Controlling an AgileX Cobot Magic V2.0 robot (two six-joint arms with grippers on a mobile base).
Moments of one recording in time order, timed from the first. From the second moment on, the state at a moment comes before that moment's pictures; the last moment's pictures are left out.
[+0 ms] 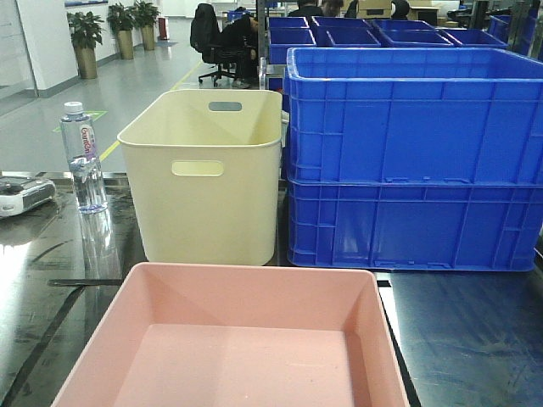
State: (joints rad) left arm -0.08 -0.01 0.03 -0.08 0.17 0.10; right arm 0.40 0.38 -0.41 -0.21 0.39 0.20
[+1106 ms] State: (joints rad) left arm -0.08 -0.01 0.03 -0.08 0.17 0.10; right arm 0.15 -0.01 0.03 -0.11 0.19 0.20
